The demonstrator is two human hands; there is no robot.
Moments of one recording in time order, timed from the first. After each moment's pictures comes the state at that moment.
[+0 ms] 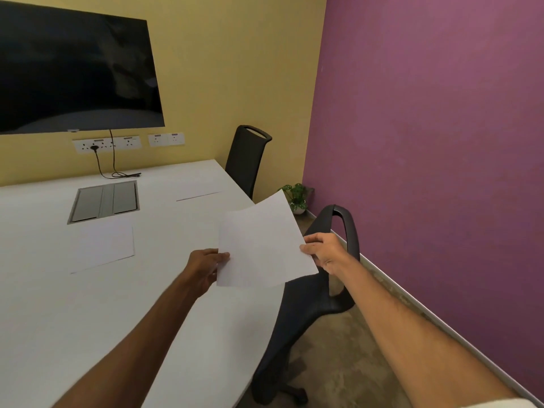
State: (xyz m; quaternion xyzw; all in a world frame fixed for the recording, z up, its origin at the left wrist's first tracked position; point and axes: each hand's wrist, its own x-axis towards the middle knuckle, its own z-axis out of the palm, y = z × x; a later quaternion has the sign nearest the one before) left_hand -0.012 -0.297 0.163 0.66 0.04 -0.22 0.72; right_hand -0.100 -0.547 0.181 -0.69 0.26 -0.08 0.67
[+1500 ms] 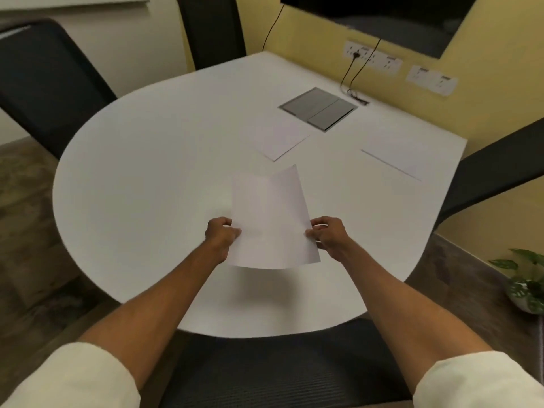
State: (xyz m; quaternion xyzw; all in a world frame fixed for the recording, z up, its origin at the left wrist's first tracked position) left_hand 0.057 -0.364 0.034 0.56 0.52 0.12 0.63; right_hand 0.233 -0.535 0.032 -0.78 -0.08 0.34 0.52
